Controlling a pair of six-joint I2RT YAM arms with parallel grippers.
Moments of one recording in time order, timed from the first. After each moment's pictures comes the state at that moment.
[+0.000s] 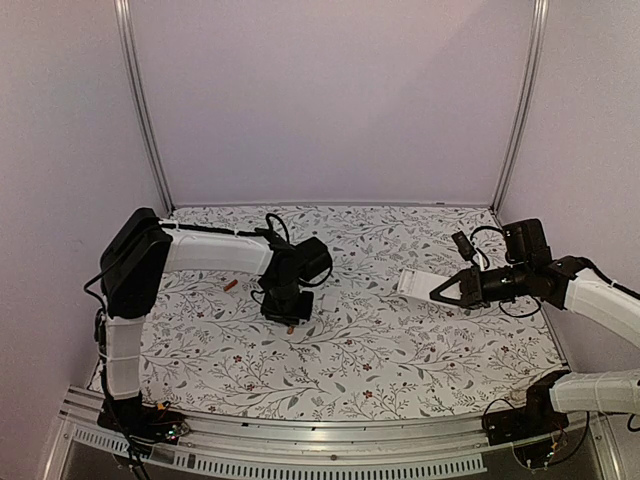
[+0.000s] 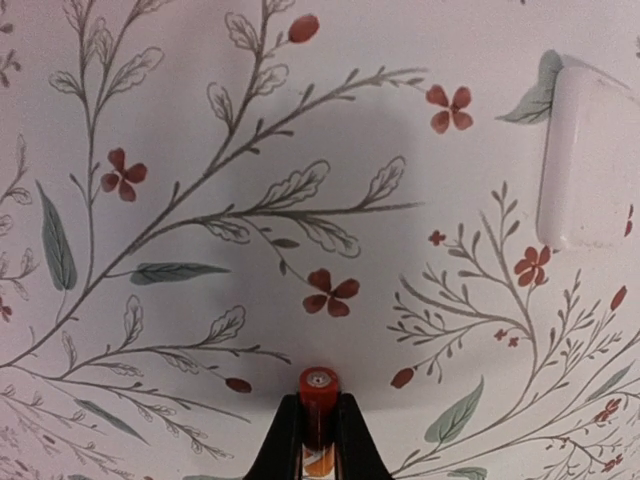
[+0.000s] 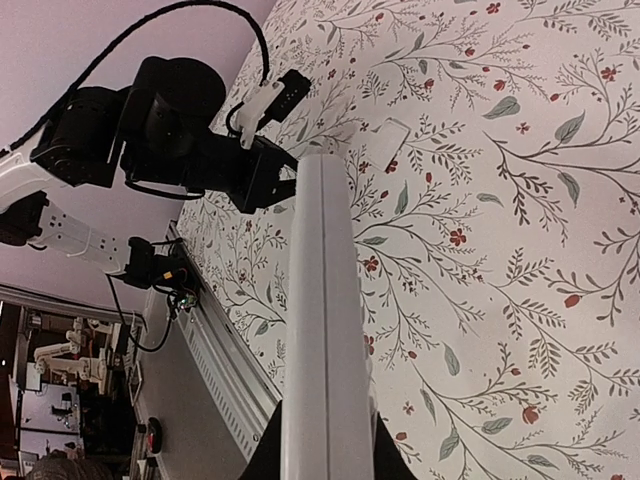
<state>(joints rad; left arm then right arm) -0.88 2.09 1.50 -0.87 -0.13 -0.77 0.35 1.04 0.68 -0.40 -0.77 0.36</state>
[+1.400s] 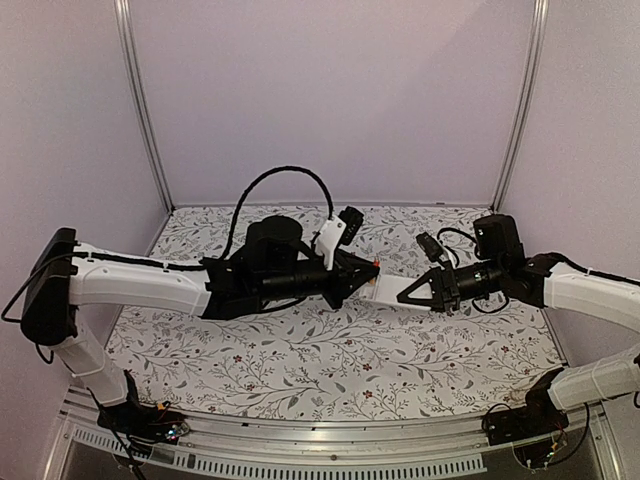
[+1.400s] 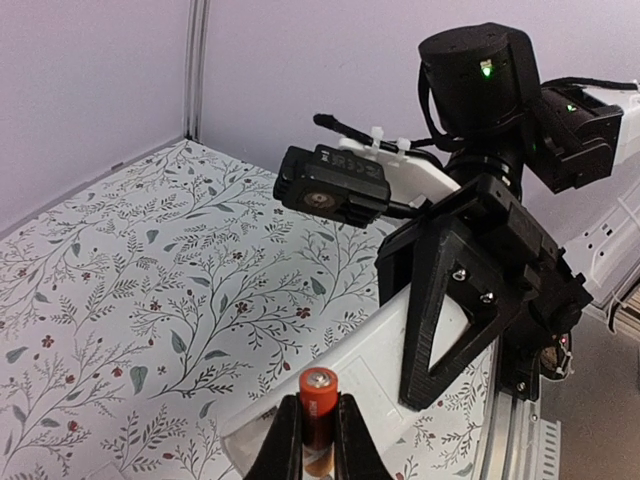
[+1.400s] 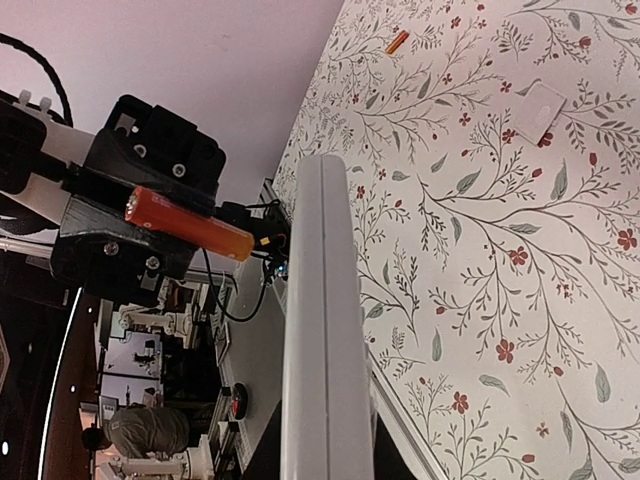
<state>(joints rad) -1.10 1.64 1.07 0.36 0.06 -0.20 0.55 1.19 0.71 -0.12 -0.92 0.63</state>
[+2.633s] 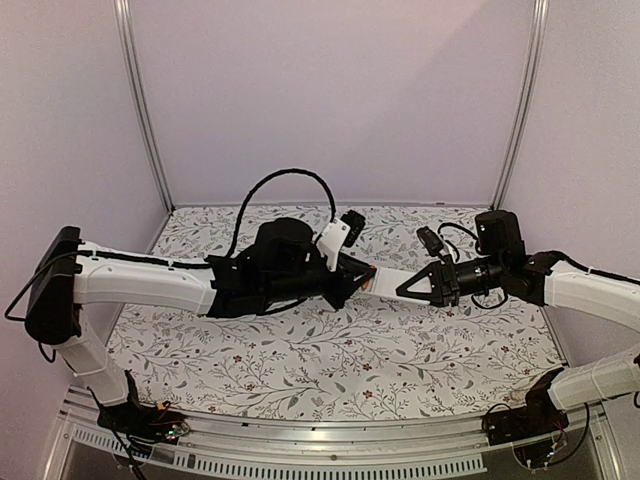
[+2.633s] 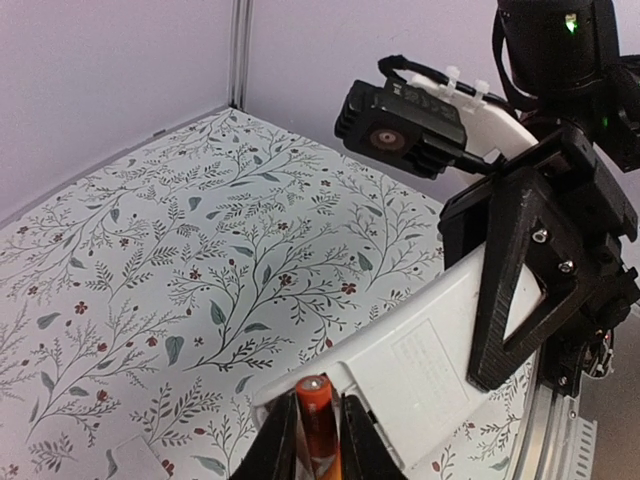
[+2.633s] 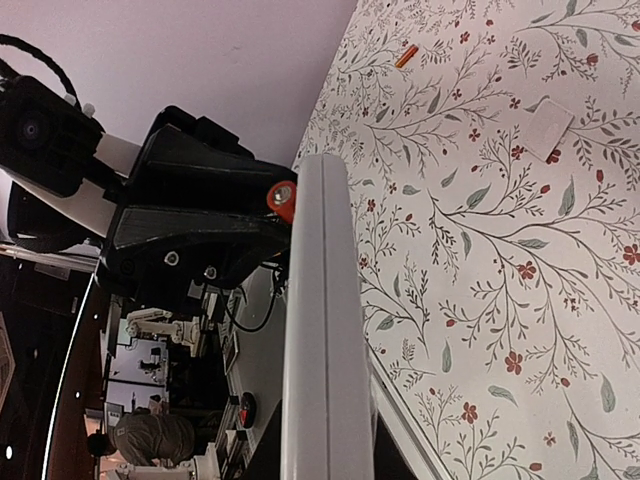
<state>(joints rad) -1.10 1.67 1.10 0.26 -0.05 -0.19 0.55 1.19 0.73 -0.09 -0.92 0.68</state>
